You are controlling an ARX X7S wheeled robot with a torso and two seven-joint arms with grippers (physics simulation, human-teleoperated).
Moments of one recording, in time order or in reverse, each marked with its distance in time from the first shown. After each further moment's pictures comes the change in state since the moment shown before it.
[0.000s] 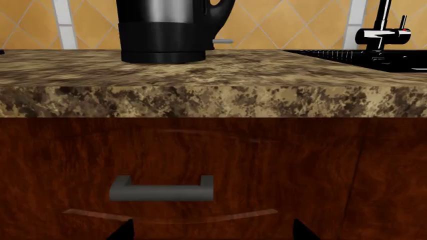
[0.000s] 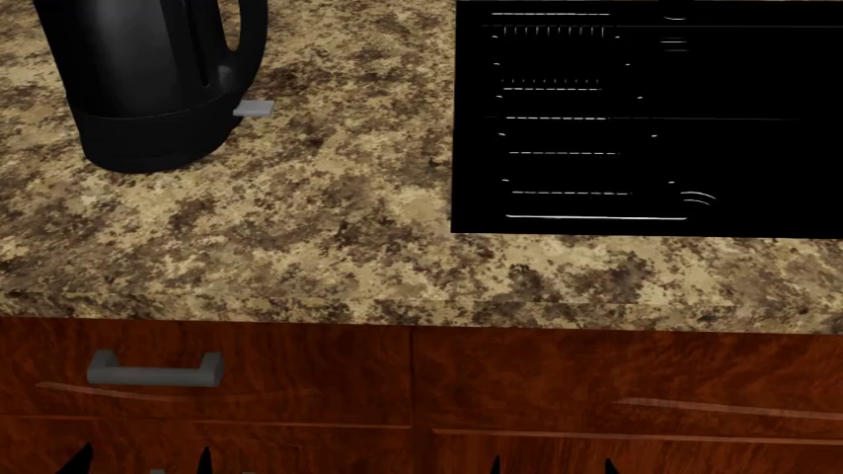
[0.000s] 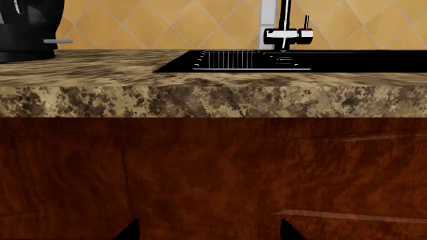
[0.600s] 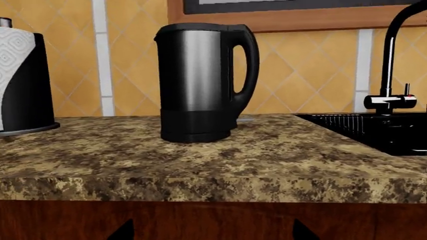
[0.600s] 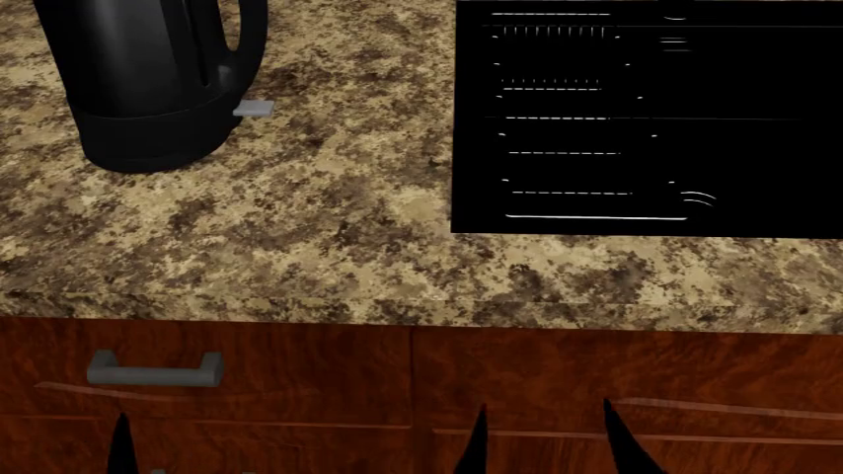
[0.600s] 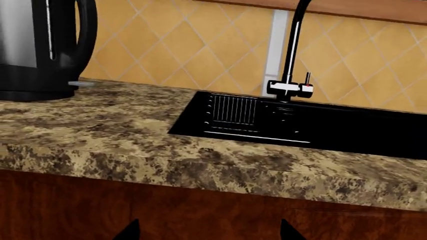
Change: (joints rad) left arm 0.128 -0.089 -0.005 0.328 -0.050 0.007 -0.080; right arm 0.005 0.072 -0.104 -0.294 -0.040 0.194 0.078
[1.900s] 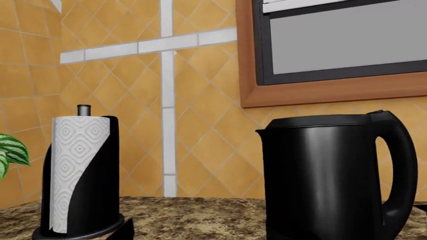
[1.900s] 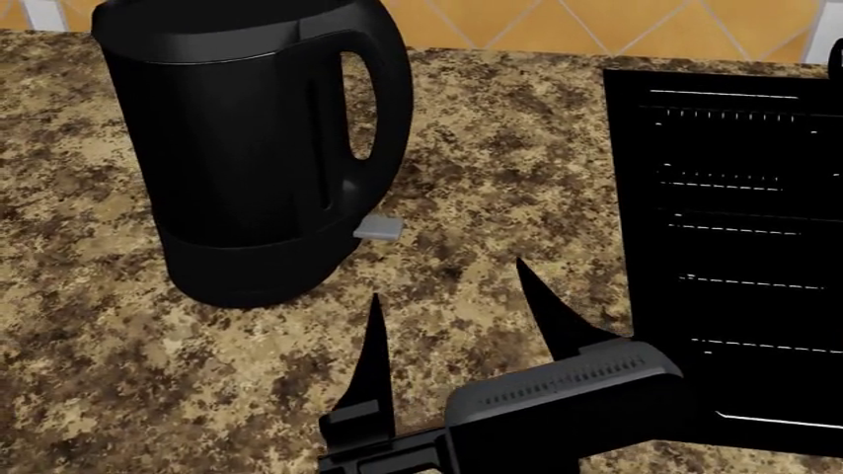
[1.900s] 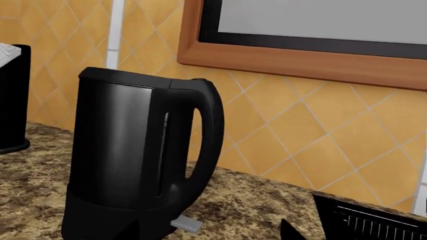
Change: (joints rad) left arm 0.082 -0.142 -0.145 0.458 -0.136 -0.163 -0.072; right arm 0.232 0.054 -0.138 -0.446 0.076 0.488 -0.063
